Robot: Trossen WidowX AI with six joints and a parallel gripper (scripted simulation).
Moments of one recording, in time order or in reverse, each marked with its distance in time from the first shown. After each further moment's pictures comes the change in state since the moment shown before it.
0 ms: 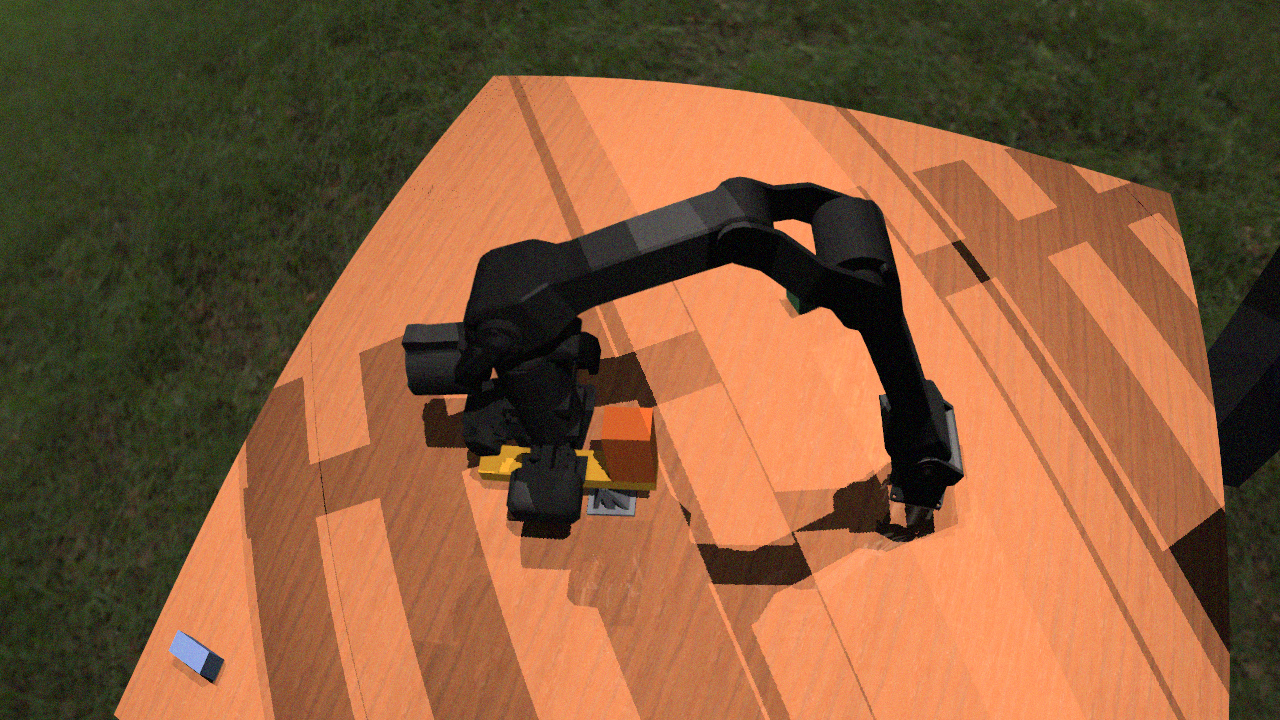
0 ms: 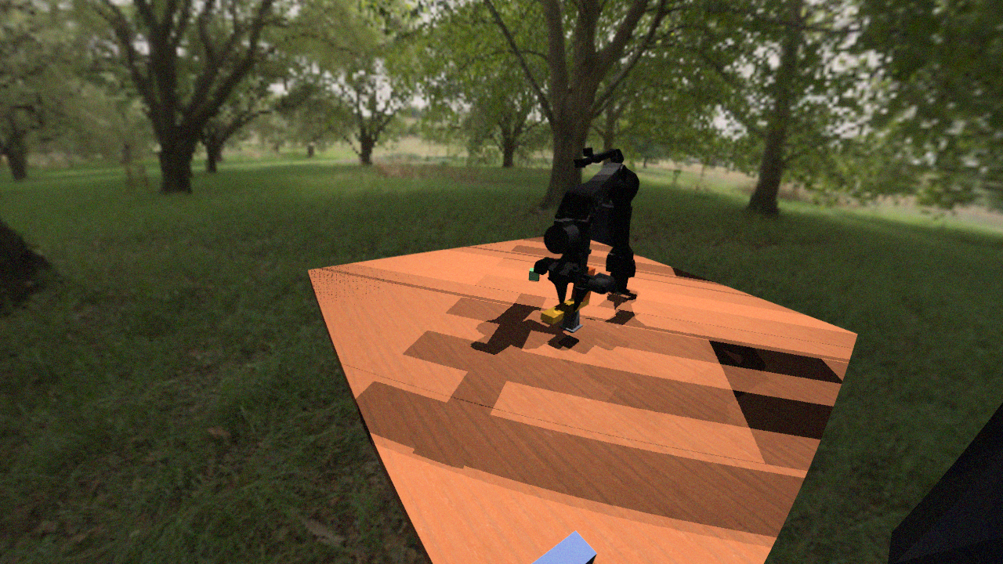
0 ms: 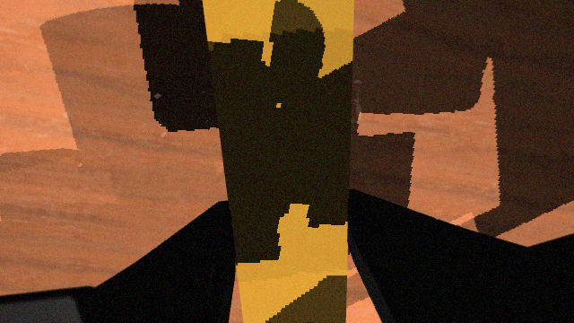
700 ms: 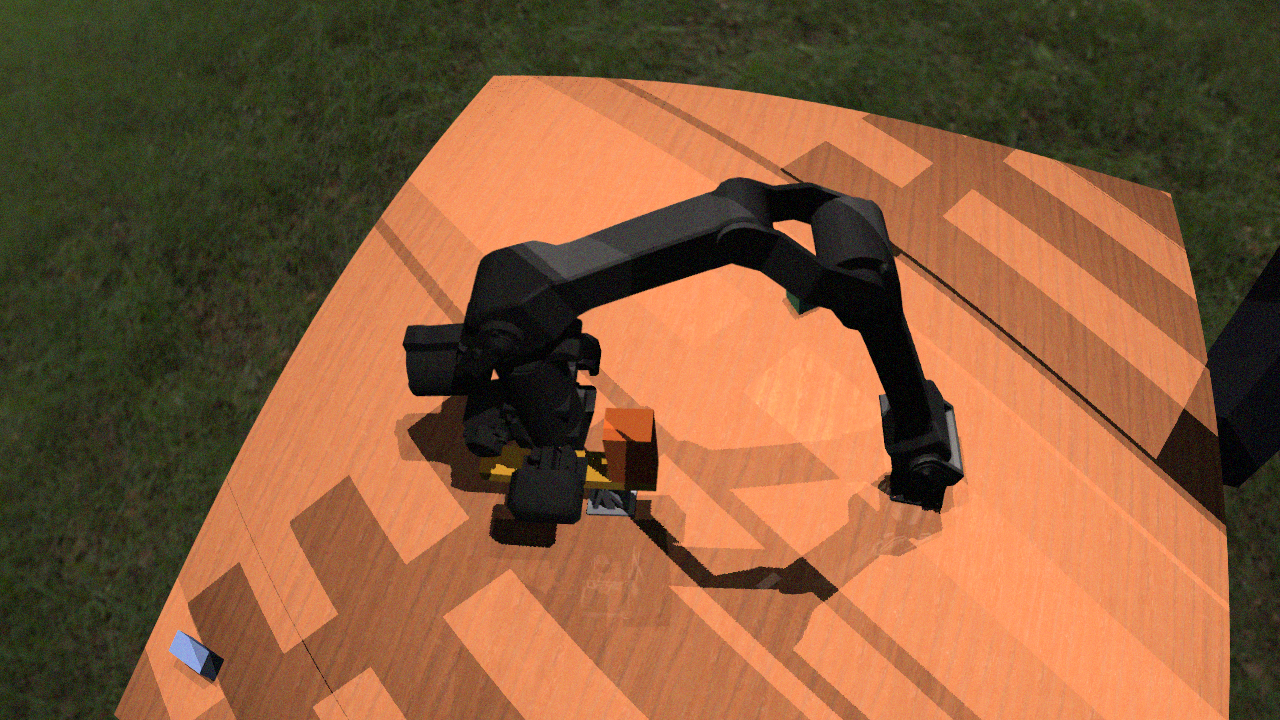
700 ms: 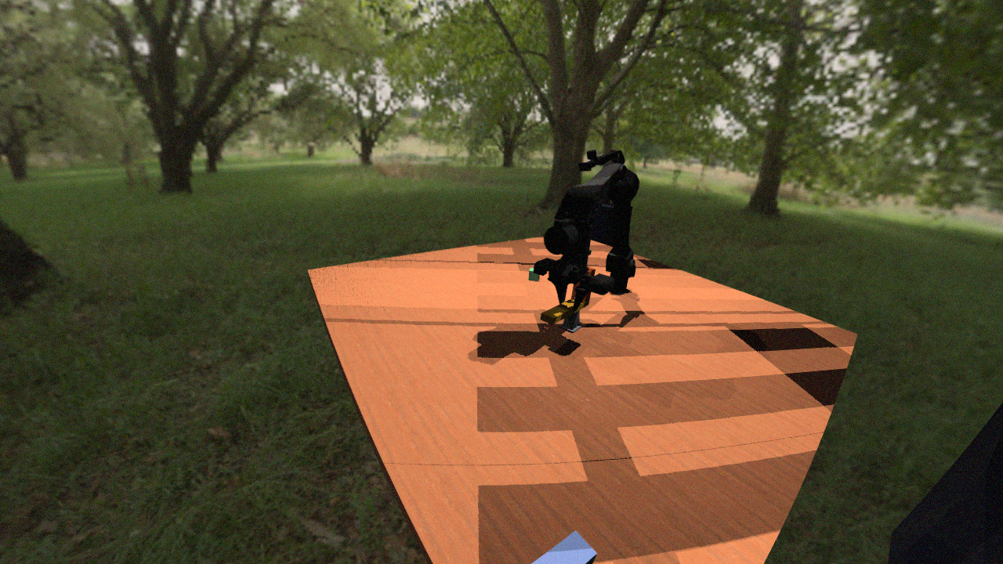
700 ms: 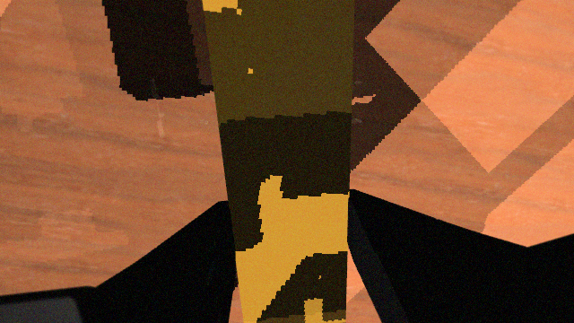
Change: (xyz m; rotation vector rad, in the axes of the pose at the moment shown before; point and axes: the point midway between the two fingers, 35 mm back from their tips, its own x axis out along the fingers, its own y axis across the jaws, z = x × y) arm 0.002 0.000 0.000 0.000 0.000 0.000
